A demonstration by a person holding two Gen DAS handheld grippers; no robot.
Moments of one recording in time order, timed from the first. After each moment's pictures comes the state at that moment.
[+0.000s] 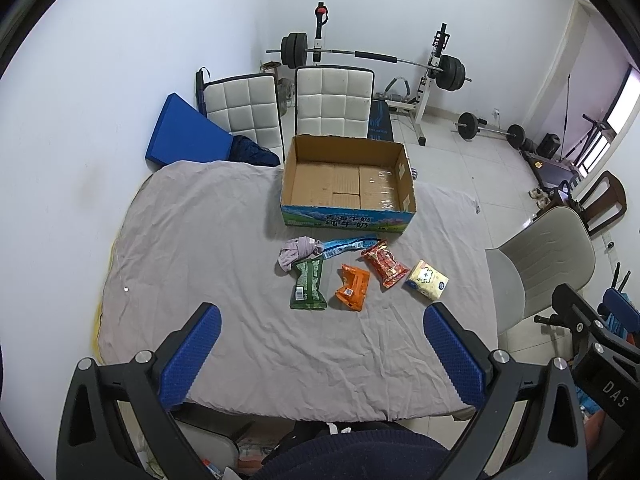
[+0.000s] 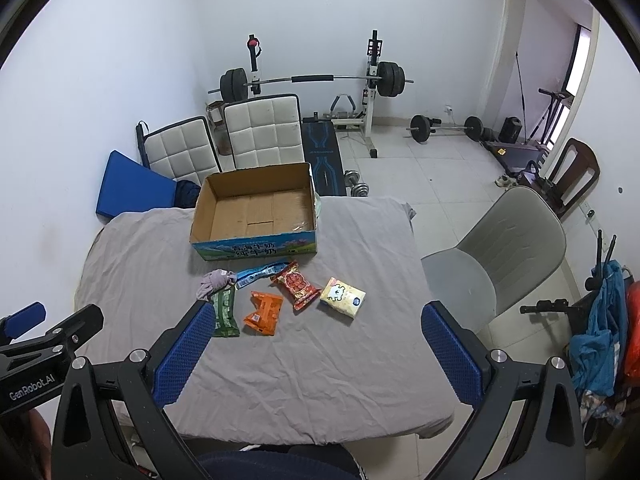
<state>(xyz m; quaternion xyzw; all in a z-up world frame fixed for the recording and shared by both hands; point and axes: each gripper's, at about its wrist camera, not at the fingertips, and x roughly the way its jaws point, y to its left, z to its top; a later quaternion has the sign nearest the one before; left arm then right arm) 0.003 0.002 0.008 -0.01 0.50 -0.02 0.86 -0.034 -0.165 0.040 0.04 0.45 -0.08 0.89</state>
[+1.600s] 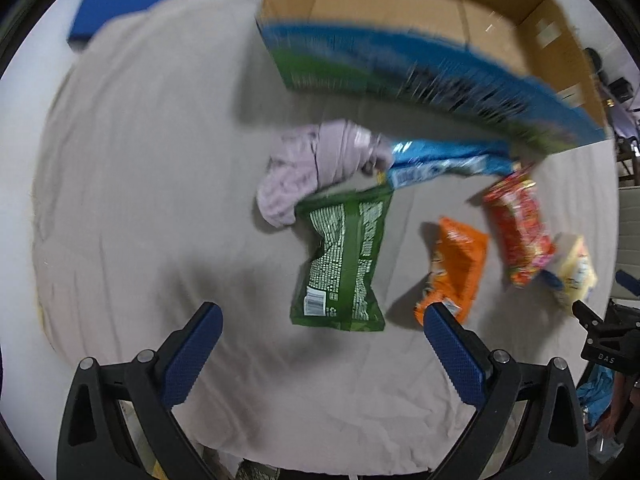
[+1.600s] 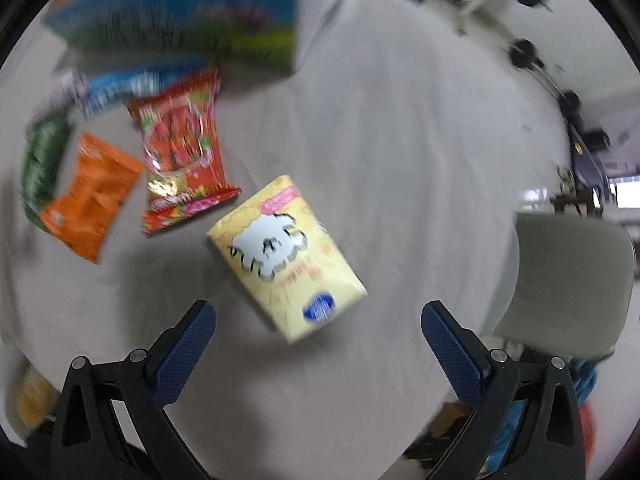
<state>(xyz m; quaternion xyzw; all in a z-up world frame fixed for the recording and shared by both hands) 0.209 0.014 -0.355 -0.01 0.72 0.04 0.69 0.207 -0.247 -0.386 -0.17 0.71 0.04 0.69</state>
